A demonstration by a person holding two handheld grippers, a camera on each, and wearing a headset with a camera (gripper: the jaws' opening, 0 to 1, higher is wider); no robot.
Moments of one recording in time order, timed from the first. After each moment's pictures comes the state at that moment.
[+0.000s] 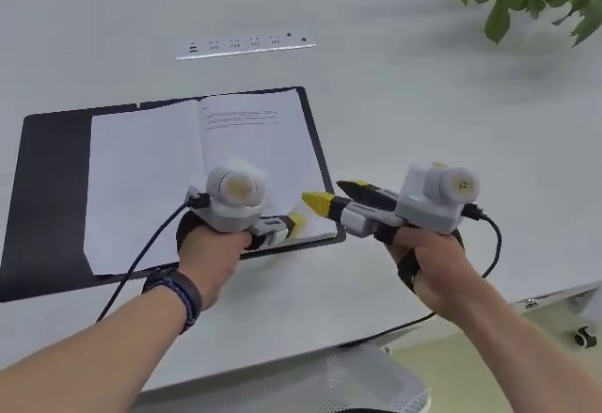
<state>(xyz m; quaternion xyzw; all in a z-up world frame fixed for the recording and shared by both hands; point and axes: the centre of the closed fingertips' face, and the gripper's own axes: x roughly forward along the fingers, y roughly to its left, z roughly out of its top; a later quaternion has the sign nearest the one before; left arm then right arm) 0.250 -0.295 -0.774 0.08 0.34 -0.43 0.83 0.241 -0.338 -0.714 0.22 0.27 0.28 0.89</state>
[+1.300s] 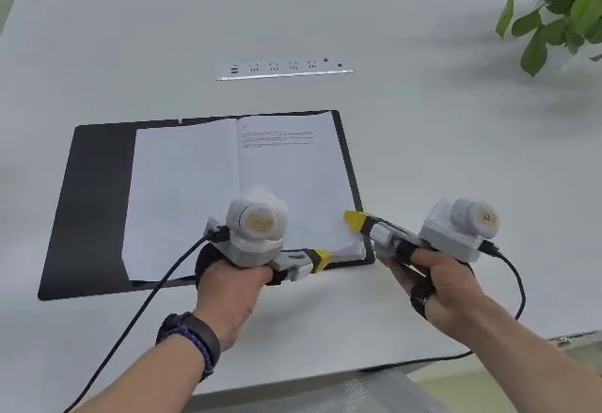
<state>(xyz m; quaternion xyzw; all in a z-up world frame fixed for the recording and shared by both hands) 0.223 -0.268 -0.745 0.06 0.33 -0.41 0.85 0.243 -0.340 -0.739 0.34 0.28 0.23 0.87</state>
